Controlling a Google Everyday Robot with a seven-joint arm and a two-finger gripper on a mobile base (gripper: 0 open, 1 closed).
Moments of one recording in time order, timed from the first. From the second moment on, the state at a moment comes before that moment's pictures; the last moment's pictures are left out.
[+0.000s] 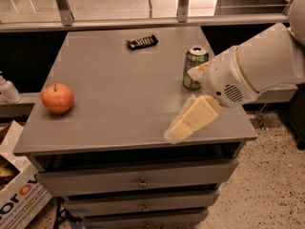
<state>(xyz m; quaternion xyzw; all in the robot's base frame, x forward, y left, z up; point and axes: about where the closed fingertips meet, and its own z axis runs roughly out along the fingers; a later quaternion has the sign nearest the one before) 0.443 -0.063 0.922 -0.53 0.76 0.20 0.31</state>
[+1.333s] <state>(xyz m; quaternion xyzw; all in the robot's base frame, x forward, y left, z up) 0.489 -0.003 0.895 -0.50 0.71 0.25 0.43</state>
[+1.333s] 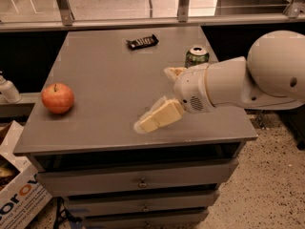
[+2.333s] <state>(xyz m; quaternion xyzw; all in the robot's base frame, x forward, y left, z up) 0.547 0.111 0.890 -0.52 0.65 0.28 0.47</state>
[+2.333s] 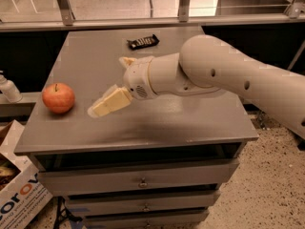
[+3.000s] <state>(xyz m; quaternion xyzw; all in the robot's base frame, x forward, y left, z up) 0.555 0.182 0.873 -0.54 0.66 0.30 0.43</state>
